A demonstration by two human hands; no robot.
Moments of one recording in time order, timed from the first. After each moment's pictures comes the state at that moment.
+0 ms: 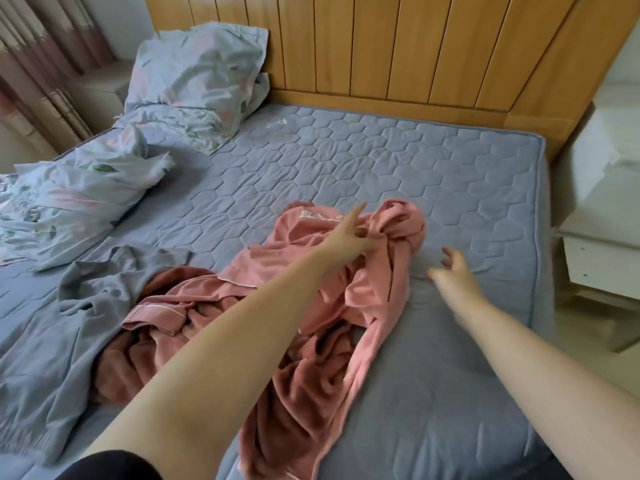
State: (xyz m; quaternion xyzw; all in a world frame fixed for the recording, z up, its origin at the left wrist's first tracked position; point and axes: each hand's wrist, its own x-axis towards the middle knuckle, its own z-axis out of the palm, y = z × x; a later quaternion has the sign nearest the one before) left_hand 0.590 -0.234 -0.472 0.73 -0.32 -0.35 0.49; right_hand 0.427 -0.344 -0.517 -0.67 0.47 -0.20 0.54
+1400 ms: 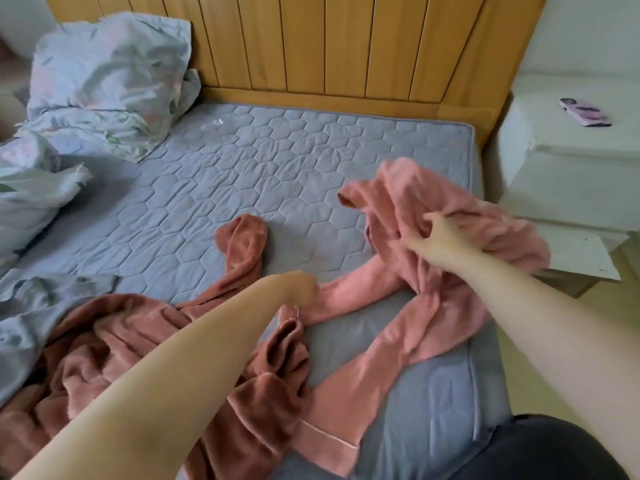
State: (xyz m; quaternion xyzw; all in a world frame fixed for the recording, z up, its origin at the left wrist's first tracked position) left_hand 0.588 -0.273 -0.537 0.76 -0.53 -0.31 -0.19; right_hand 0.400 -0.432 -0.478 -0.80 0.49 -0.13 0.31
